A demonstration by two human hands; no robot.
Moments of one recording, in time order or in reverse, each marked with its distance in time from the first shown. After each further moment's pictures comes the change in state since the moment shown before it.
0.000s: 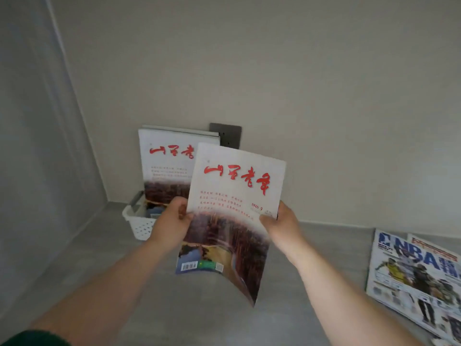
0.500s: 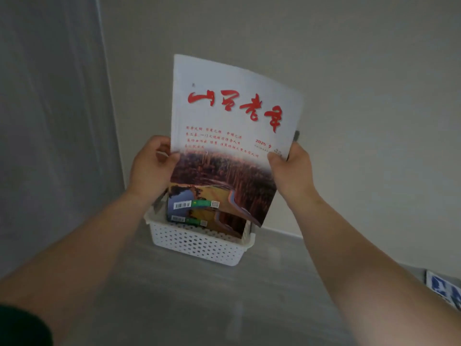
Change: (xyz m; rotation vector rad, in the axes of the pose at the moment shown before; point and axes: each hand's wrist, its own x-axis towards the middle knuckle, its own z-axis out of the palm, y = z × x) left_hand 0.113 -0.036 -0.090 -0.228 0.443 0.150; right_hand 0.120 -0.080 0.085 -0.056 0.134 -0.263
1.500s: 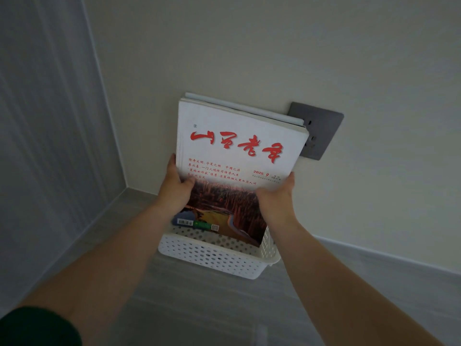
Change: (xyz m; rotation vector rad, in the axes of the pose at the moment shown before) left_hand 0.014 -0.085 0.053 -0.115 -0.291 -0.366; right_hand 0.010 0.092 0.094 0.223 -0.003 0.350
